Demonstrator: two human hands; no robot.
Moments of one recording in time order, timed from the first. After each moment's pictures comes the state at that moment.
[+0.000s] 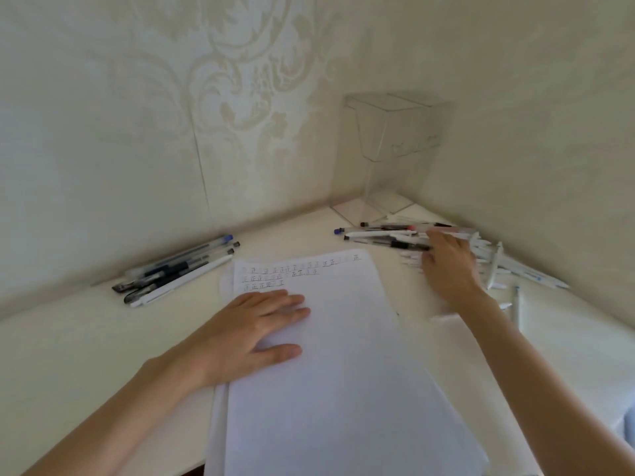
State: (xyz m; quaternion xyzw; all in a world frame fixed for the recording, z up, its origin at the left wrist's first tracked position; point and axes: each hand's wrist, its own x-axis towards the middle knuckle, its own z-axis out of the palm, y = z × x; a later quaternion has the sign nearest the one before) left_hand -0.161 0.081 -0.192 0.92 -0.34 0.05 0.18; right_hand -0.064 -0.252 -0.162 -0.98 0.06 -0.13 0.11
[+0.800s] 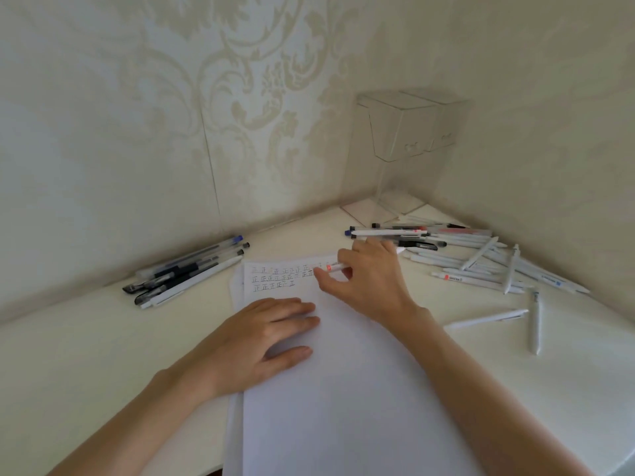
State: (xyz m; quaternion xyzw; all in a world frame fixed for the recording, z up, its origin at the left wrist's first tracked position) left_hand -0.170 0.076 -0.189 0.91 -0.34 0.08 0.20; right_hand -0.092 -0.127 -0.166 -0.91 -0.22 -0.31 0.15
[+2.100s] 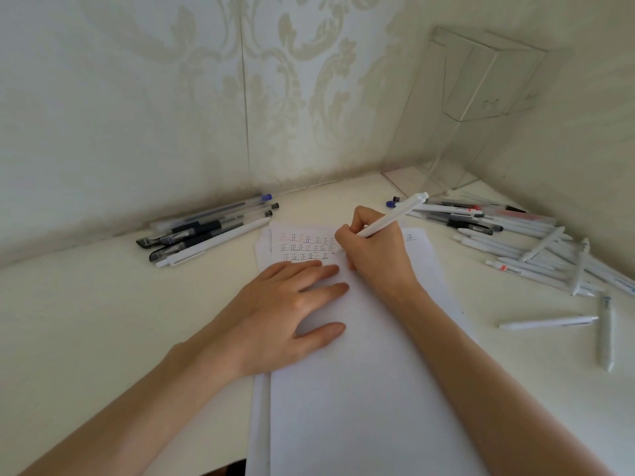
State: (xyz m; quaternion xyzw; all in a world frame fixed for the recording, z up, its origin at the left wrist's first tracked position) left_hand -0.171 0.076 -0.184 0.95 -0.26 0.07 0.16; right_hand -0.086 -0.075 -0.166 -0.85 -0.08 -0.05 0.52
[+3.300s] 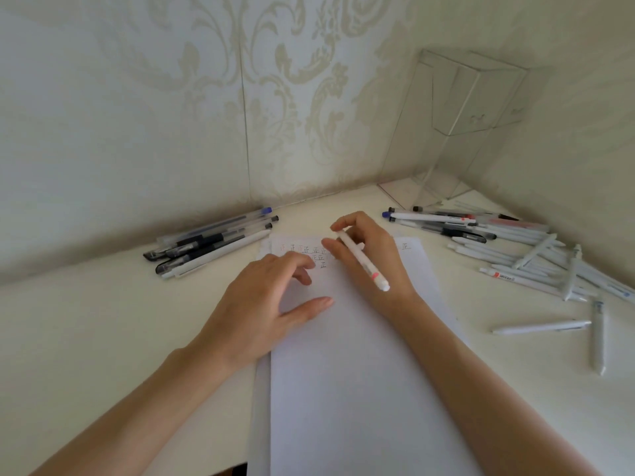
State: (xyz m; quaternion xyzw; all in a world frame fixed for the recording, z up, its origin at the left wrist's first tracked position) left_hand -0.169 0.084 -0.176 0.91 -0.16 0.14 0.34; right_hand -0.091 -0.083 -0.165 -0.82 -0.16 -0.03 0.54
